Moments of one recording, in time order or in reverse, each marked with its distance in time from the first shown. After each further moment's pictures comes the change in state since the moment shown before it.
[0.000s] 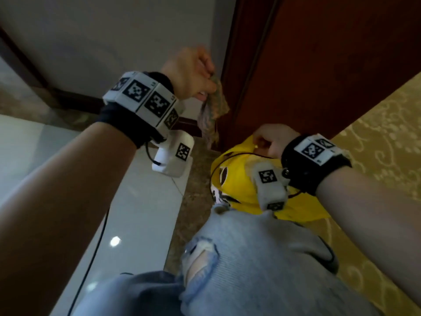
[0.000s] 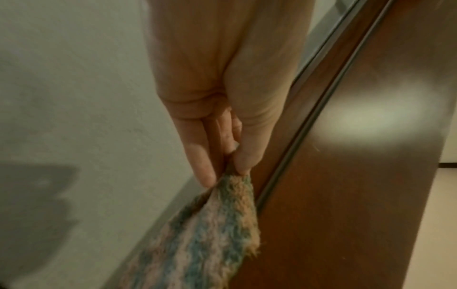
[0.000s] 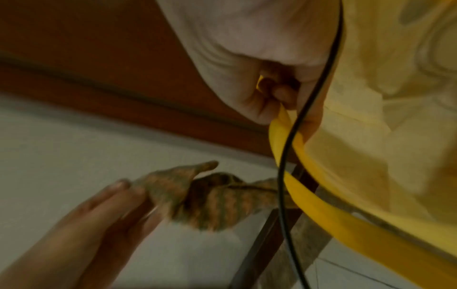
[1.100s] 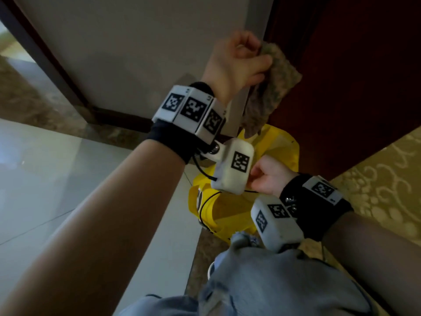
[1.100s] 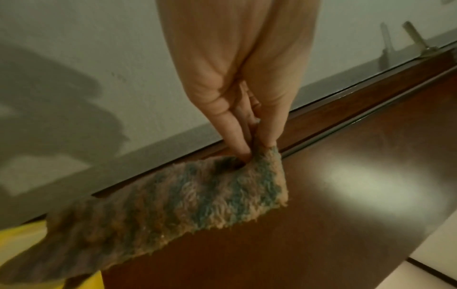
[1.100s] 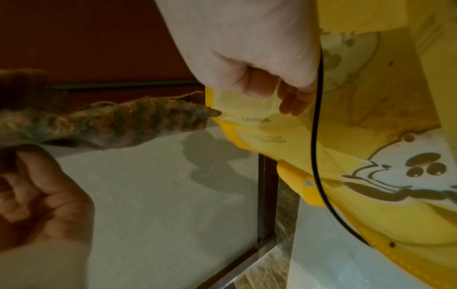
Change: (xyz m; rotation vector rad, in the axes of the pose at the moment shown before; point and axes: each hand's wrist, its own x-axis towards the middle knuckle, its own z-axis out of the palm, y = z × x) left_hand 0.004 0.035 0.005 -0.603 0.102 0.116; right_hand 0.020 0.011 0.075 0.893 -0.123 0.326
